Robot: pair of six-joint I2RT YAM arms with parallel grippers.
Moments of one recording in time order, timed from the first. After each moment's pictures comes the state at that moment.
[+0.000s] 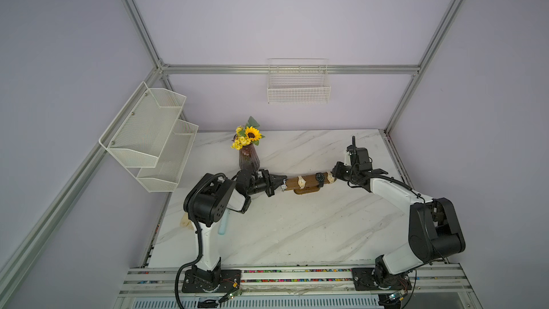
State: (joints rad) left arm -0.34 1.99 0.70 1.22 0.86 -1.98; right arm 0.19 1.55 0.96 -0.20 -0.16 0.50
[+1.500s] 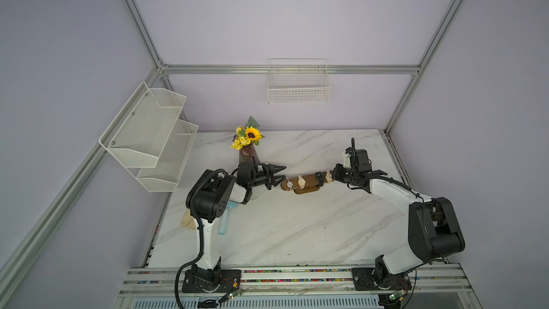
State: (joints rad) left arm -0.29 2.05 0.85 1.04 0.88 -1.90; right arm 0.19 1.55 0.94 -0.19 -0.19 0.50
